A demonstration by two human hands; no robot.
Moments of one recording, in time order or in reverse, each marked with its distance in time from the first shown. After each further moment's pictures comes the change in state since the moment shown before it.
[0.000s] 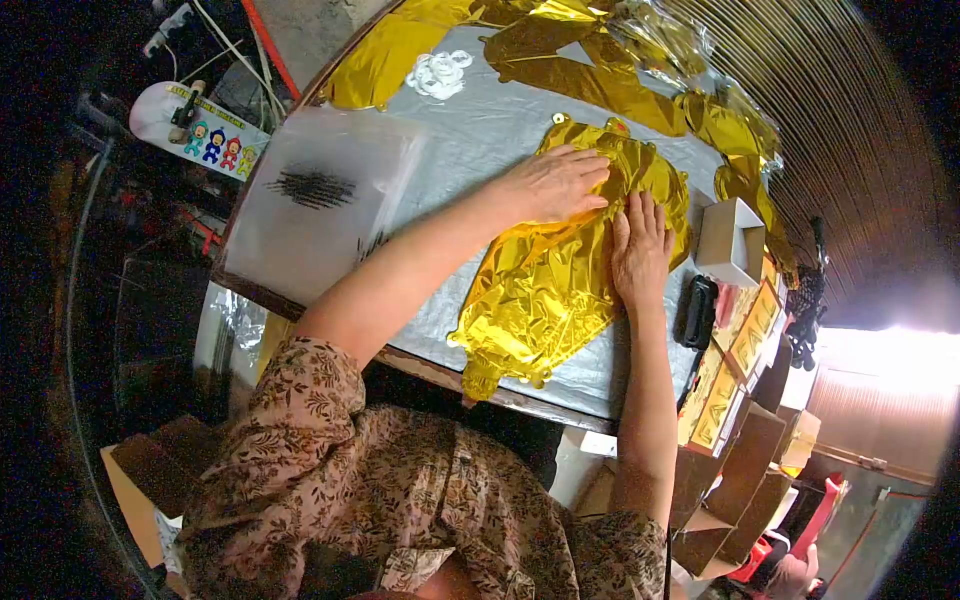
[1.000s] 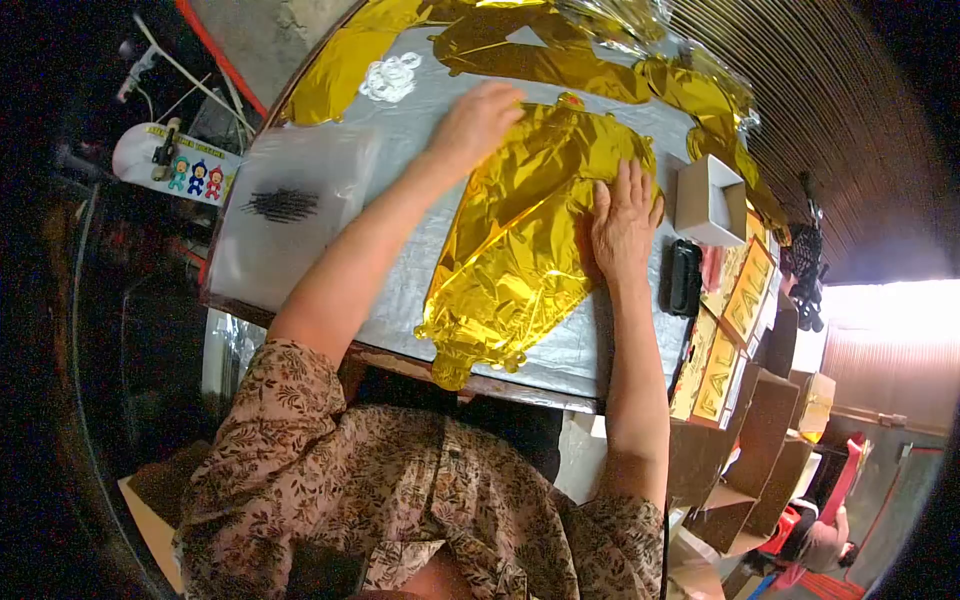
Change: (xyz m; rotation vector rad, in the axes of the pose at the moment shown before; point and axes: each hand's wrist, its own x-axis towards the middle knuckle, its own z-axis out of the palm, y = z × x) left_hand -0.002 -0.046 -0.025 0.037 0.327 -0.066; right_hand -0.001 0.010 0.001 0.031 0.208 0.031
